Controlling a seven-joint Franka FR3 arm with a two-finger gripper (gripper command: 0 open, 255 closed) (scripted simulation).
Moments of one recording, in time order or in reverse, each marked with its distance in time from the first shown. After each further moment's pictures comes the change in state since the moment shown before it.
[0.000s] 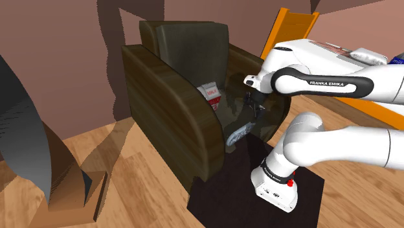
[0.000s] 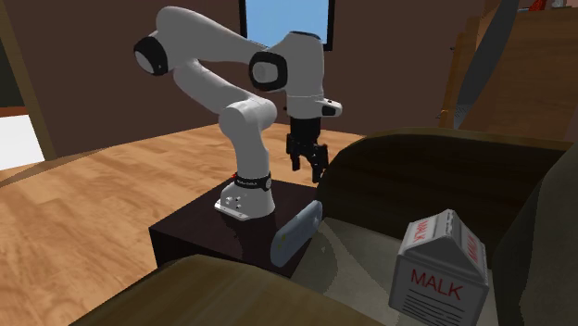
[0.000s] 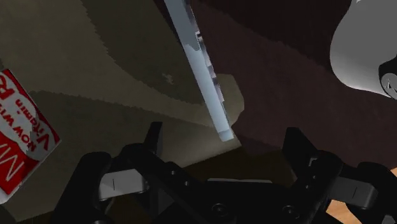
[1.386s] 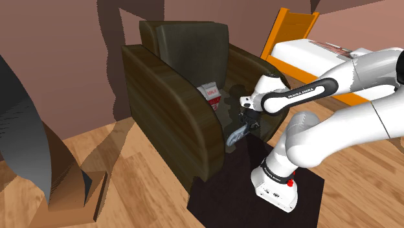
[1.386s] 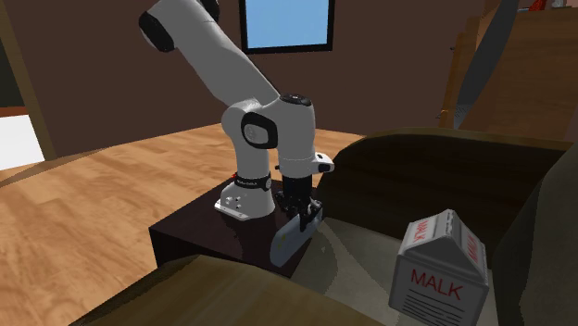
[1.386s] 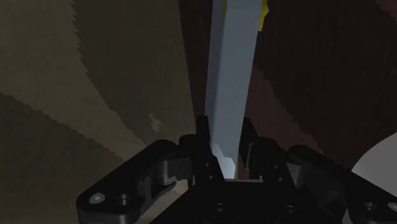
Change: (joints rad) arm 0.123 0.442 -0.520 -0.036 -0.335 0.485 -0.458
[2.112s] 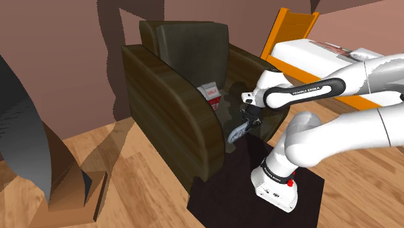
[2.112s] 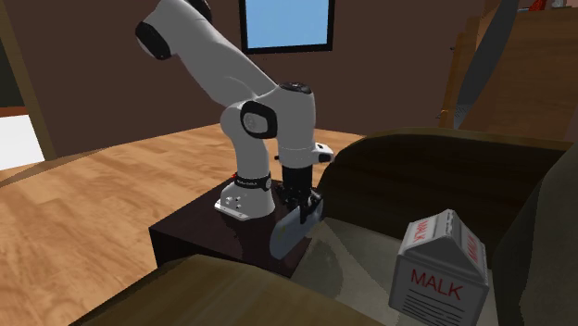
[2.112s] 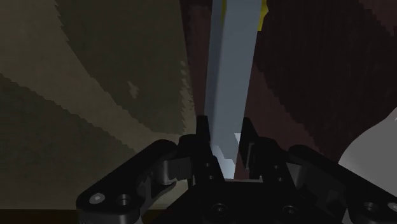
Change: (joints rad) arm -0.049 -0.117 0.081 0.009 0.039 -0.130 -0.007
